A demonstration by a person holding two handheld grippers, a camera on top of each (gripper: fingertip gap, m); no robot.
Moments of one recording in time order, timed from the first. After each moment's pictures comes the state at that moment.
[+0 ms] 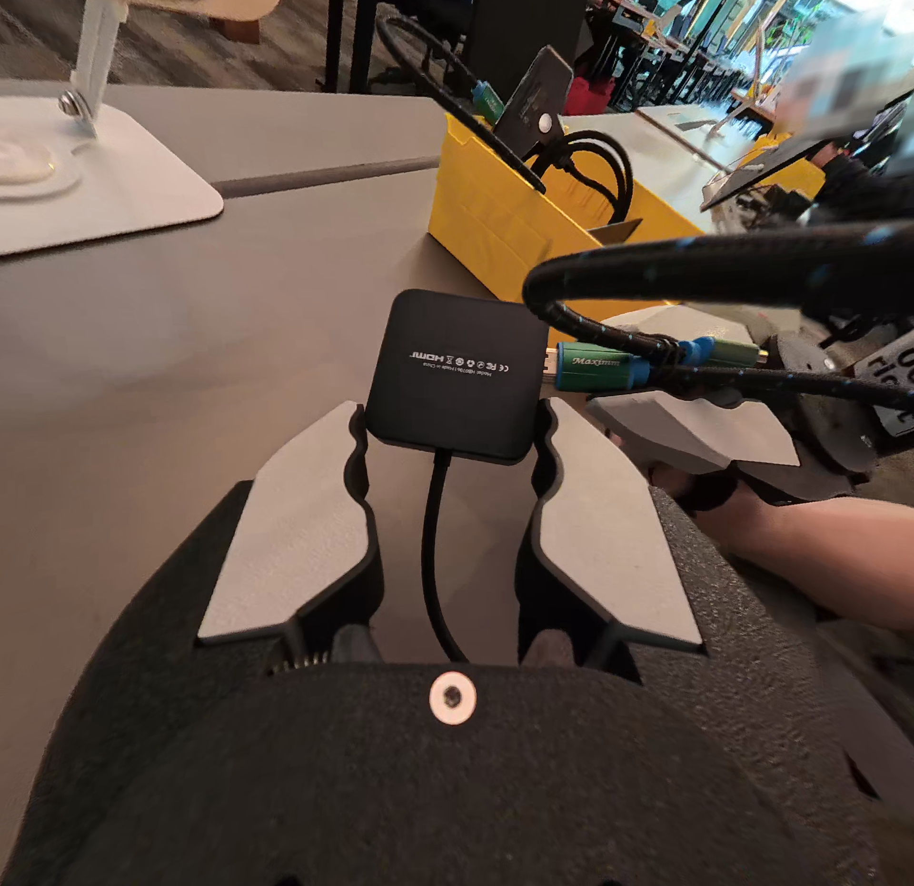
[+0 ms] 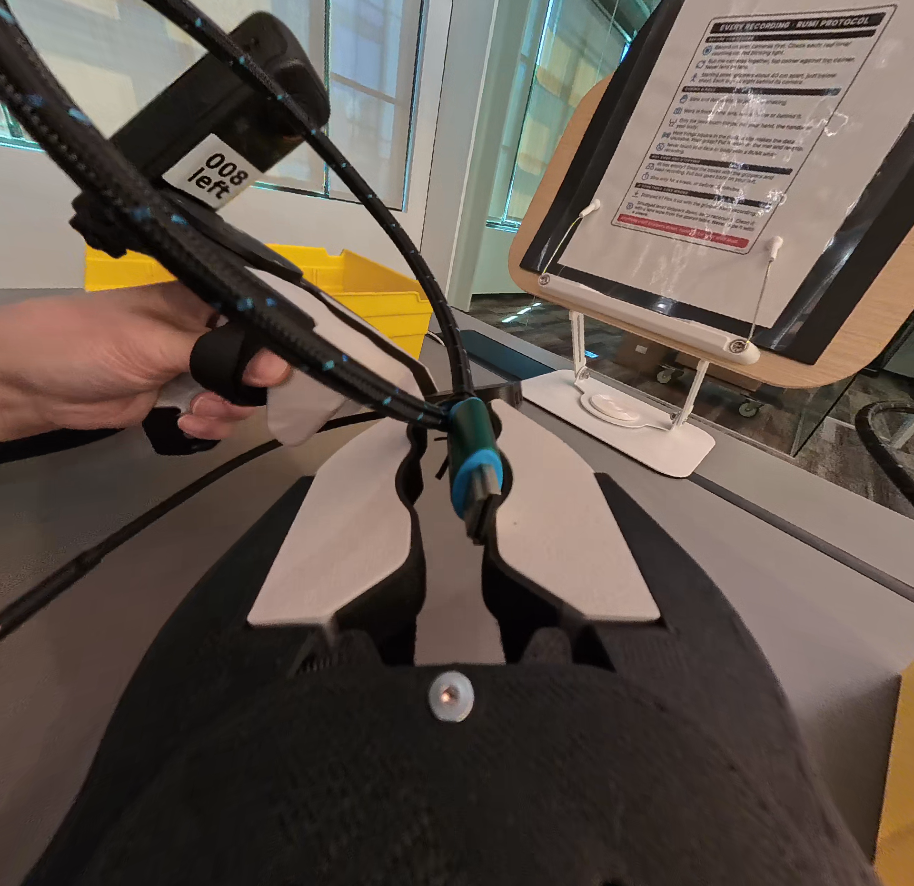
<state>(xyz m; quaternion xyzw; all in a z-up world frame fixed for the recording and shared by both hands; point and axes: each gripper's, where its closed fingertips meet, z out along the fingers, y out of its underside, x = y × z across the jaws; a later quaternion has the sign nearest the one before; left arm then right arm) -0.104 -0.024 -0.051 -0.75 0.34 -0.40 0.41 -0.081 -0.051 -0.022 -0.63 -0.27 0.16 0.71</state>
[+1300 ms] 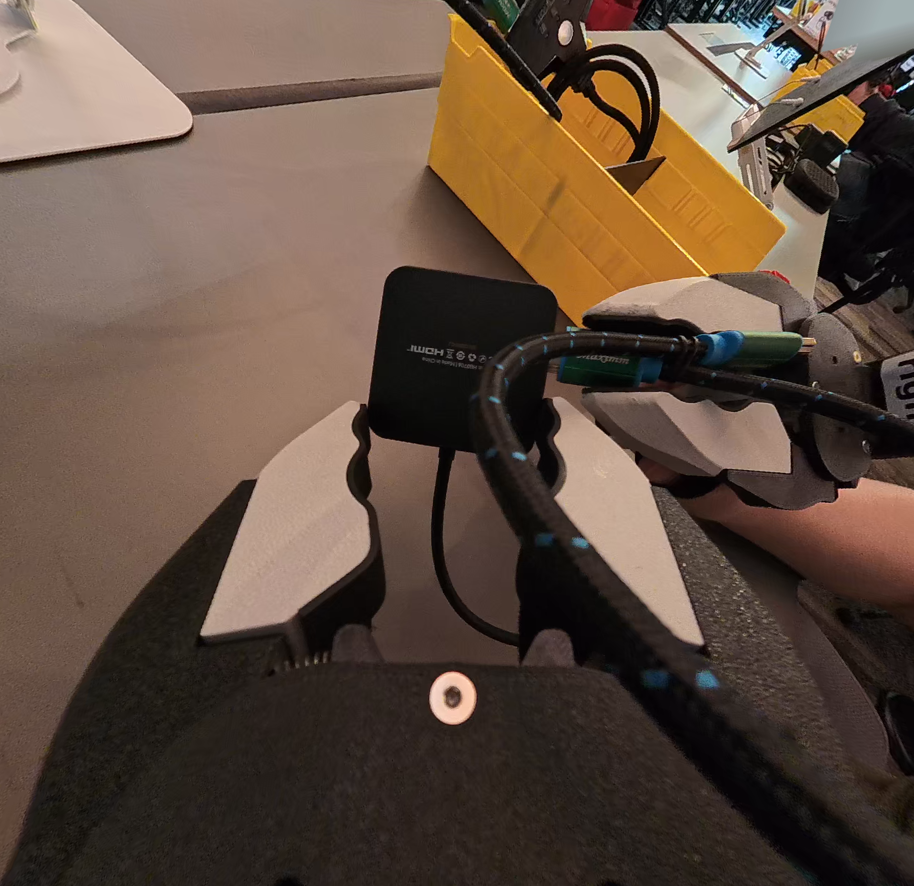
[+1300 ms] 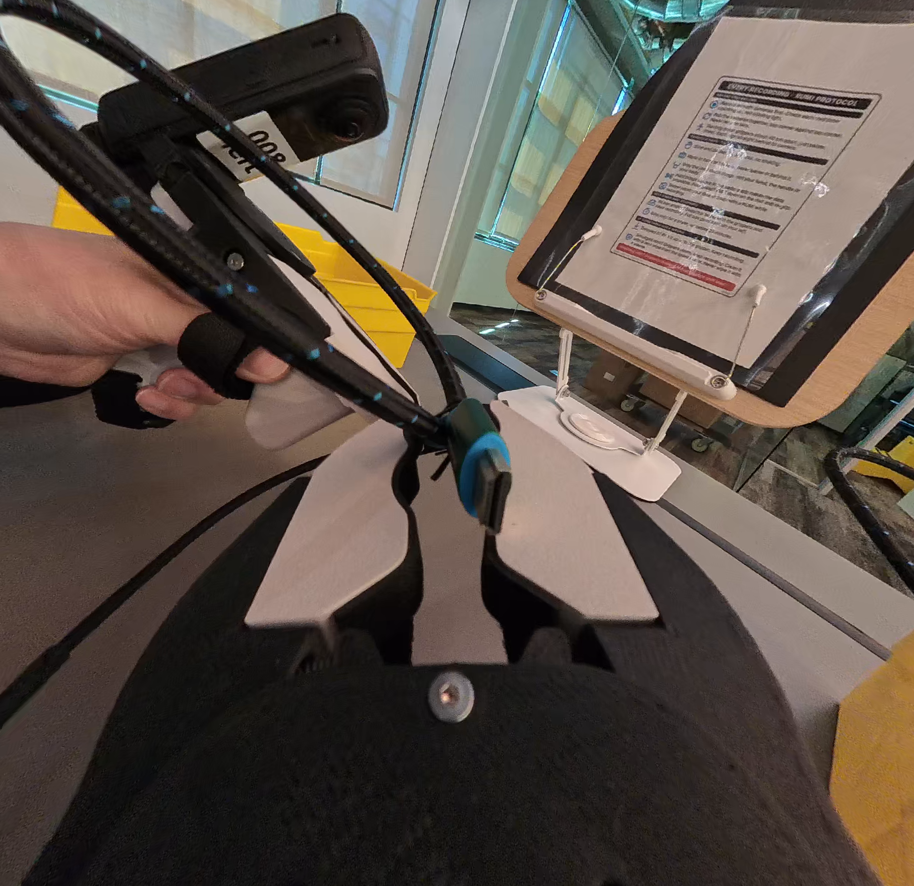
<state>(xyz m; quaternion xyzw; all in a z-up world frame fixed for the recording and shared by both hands) -0.103 -0.033 -0.069 -0.78 0.35 -0.39 0.35 -0.088 -0.052 -0.025 -0.61 -0.31 0.10 0.73</state>
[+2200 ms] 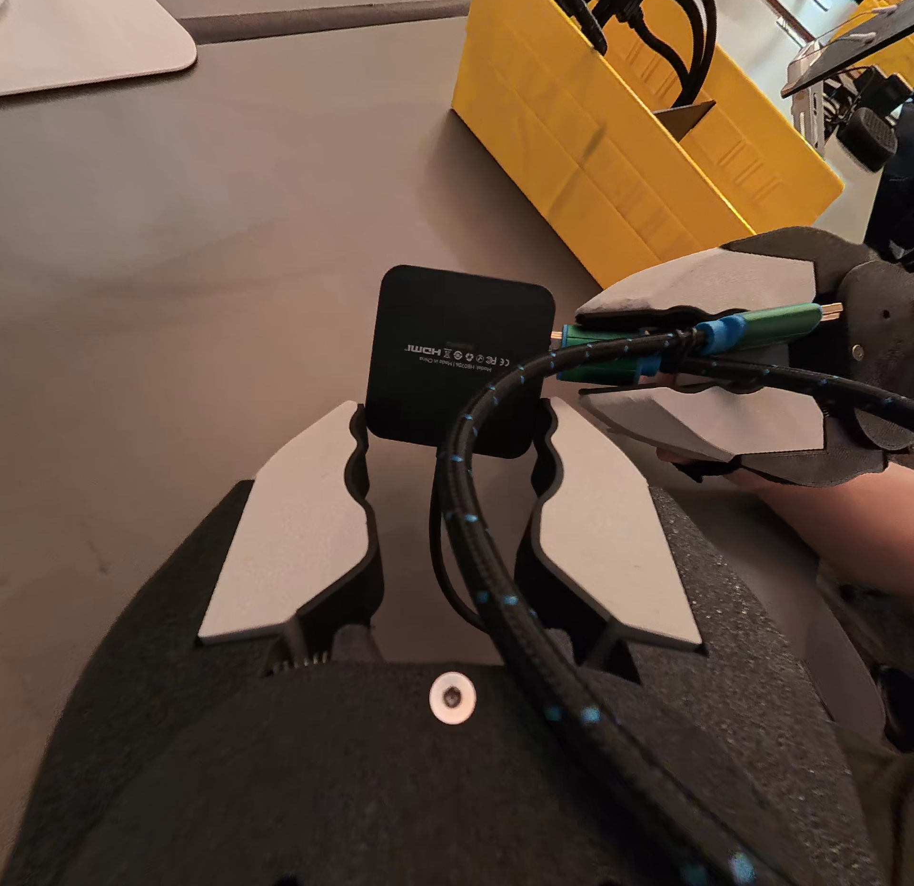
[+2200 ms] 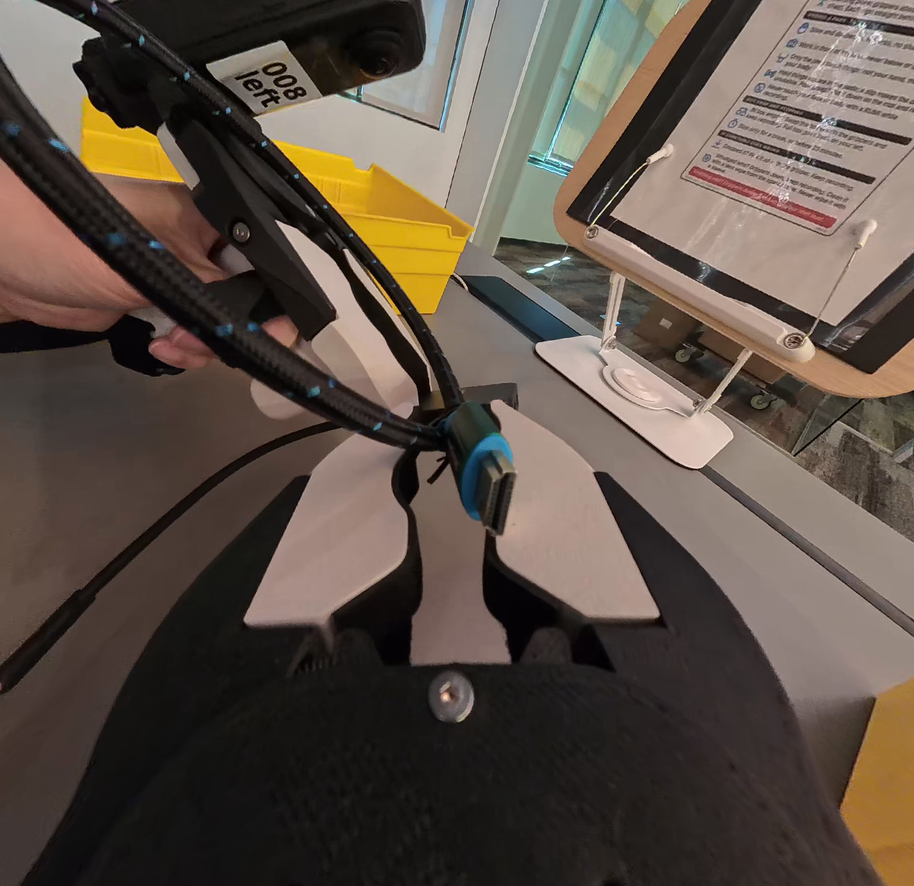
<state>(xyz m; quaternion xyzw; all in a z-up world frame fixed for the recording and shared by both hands) -0.109 -0.030 -0.085 -0.80 0.35 -0.36 0.32 -0.091 -0.046 -0.045 -0.66 -0.35 0.12 0.66</state>
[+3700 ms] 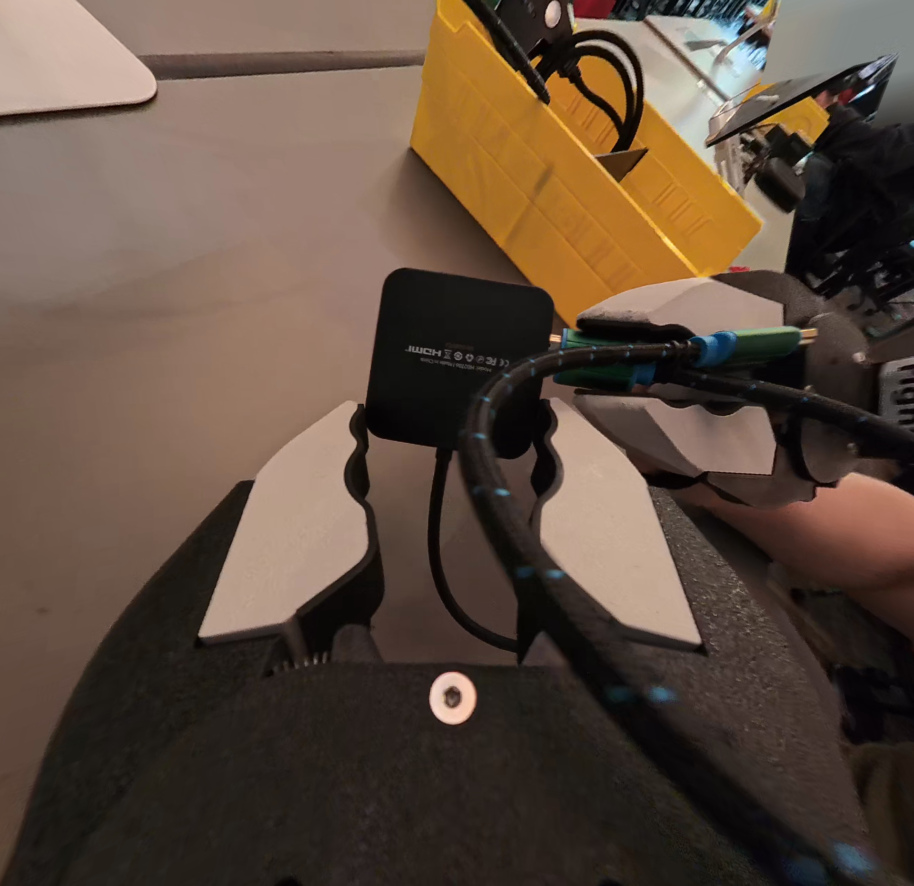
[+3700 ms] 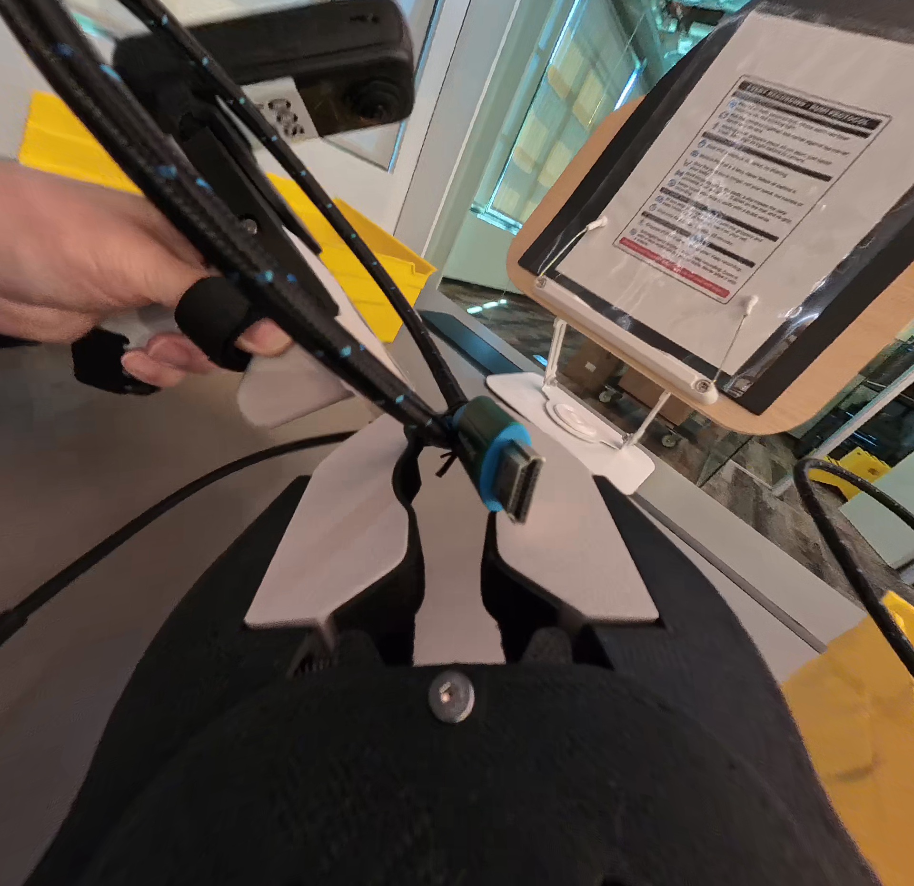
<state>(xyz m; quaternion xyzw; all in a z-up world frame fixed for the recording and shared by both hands) -0.100 -0.038 -0.071 -0.77 0.35 -0.42 0.32 -0.087 -0.056 -0.030 -0.61 -0.34 0.06 0.71</state>
